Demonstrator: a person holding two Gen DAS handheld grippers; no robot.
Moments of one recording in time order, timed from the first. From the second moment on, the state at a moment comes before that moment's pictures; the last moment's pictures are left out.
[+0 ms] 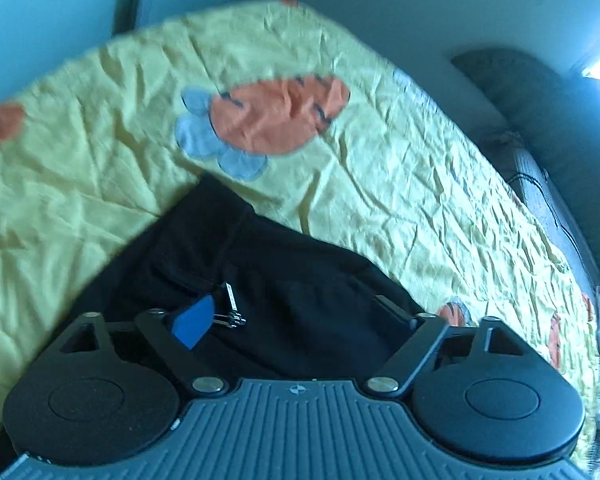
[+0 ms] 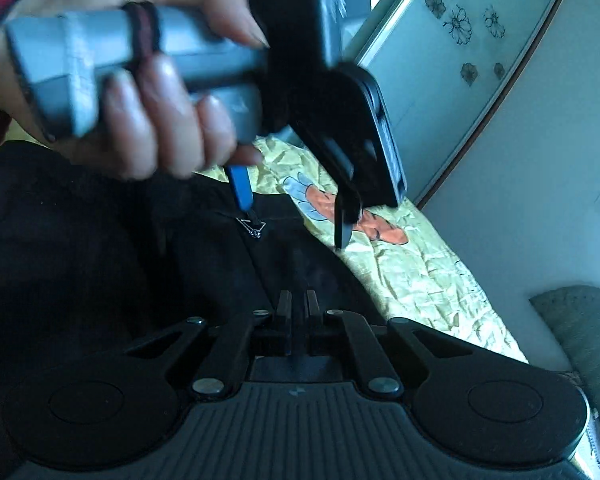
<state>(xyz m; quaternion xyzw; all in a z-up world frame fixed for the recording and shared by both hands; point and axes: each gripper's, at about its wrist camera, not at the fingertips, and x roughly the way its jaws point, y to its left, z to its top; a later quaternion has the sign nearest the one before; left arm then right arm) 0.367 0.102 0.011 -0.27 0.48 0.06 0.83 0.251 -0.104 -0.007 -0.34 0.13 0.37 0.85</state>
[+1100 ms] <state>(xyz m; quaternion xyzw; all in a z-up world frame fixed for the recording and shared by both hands) 0.358 0.107 0.009 -0.28 0.45 0.06 0.85 0.211 -0.116 -0.014 -0.32 0.12 0.37 0.86</state>
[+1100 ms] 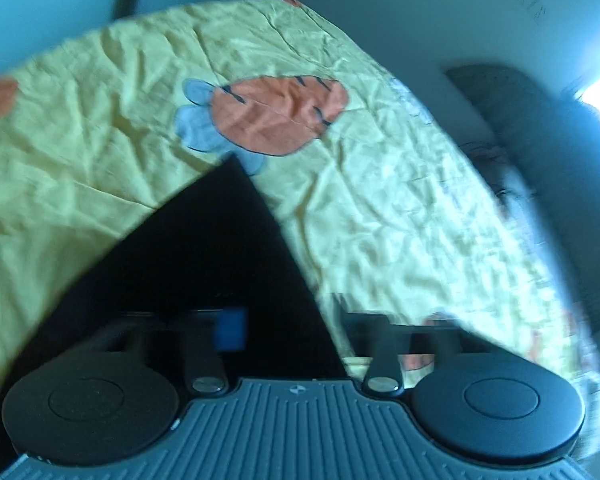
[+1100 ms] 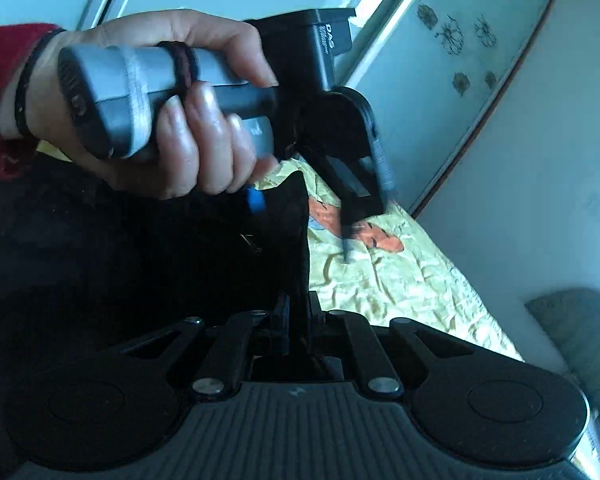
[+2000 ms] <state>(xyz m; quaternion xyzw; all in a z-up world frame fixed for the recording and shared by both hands) 0.205 0.110 0.037 -0.20 0.37 0.01 0.91 0.152 -0.185 -0.027 -0.44 0.17 0.15 0.87</state>
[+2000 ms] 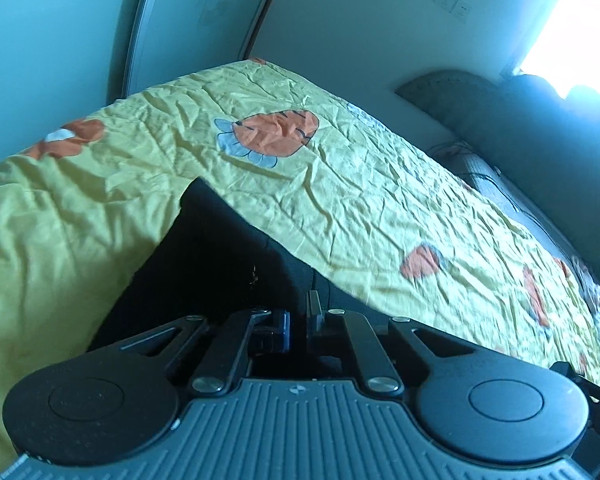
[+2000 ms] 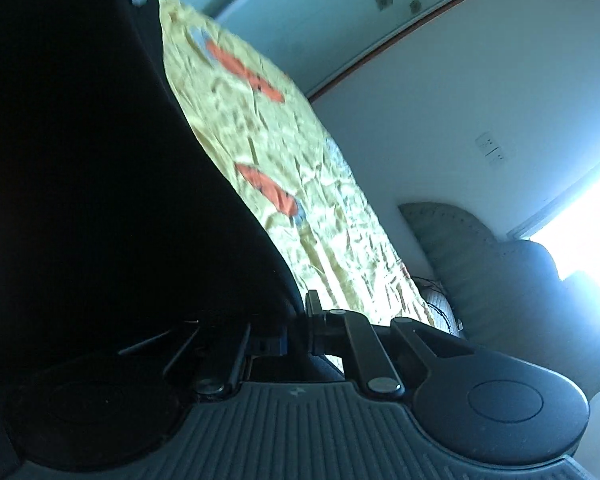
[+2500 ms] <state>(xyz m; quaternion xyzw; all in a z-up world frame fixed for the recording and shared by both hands) 0.120 0.126 0.021 -0.16 0.40 -0.02 0.90 0.044 -0.168 -0.020 -0.39 0.21 0.19 0.88</state>
